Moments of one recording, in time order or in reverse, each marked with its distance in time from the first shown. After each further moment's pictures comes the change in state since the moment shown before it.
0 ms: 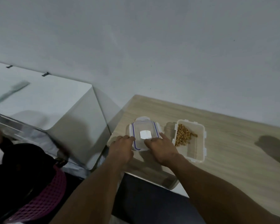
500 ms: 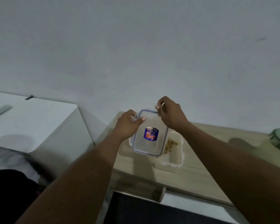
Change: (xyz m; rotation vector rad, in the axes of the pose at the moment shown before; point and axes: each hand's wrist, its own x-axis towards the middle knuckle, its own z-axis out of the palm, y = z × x) left_hand 0.035 0.087 -0.117 -0.840 0.225 0.086; right_hand -0.026 0.092 -0.140 0.710 0.588 0.389
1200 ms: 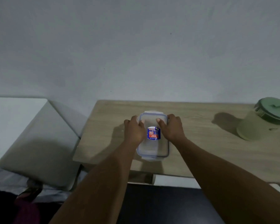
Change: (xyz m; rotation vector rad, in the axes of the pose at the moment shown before) left_hand 0.005 -0.027 0.143 0.141 -0.032 -0.174; right_hand -0.063 0.135 0.045 0.009 0.060 0.567
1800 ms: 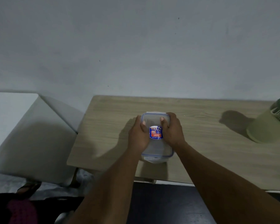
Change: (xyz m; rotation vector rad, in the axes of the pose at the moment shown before) left_hand 0.012 -0.018 0.031 -0.126 -0.022 0.088; right_hand 0.025 0.031 0.037 0.123 0.066 -0.082
